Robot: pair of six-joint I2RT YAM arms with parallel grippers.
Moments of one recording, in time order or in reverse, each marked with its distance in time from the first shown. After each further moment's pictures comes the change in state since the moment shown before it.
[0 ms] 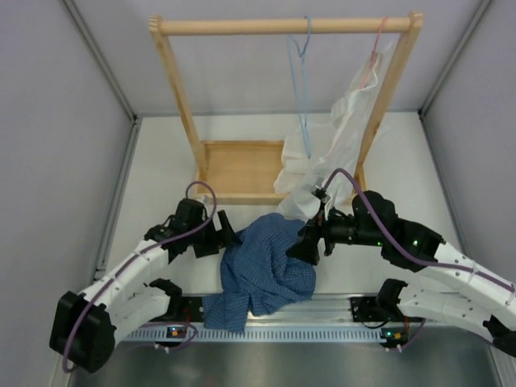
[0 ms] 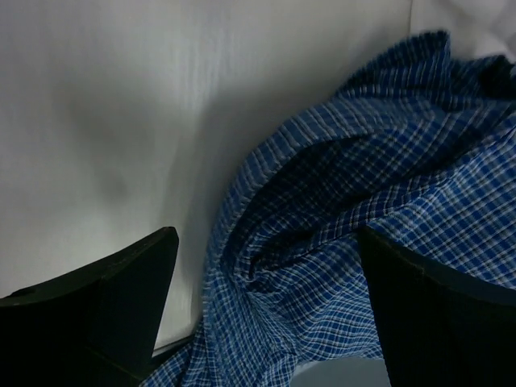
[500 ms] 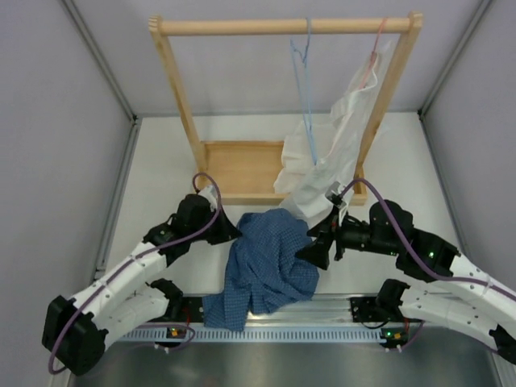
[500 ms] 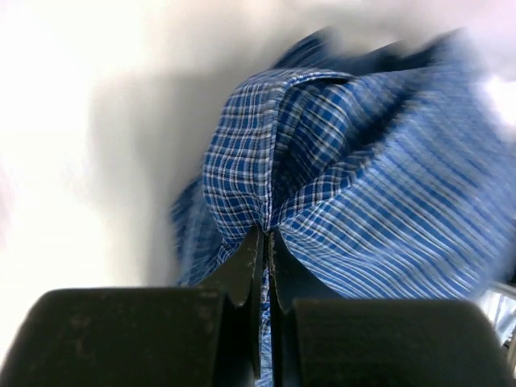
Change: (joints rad) left arm -0.220 0.021 0.005 0.161 -0.048 -0.046; right arm 0.001 -0.151 -0.057 -0.007 0.045 -0.024
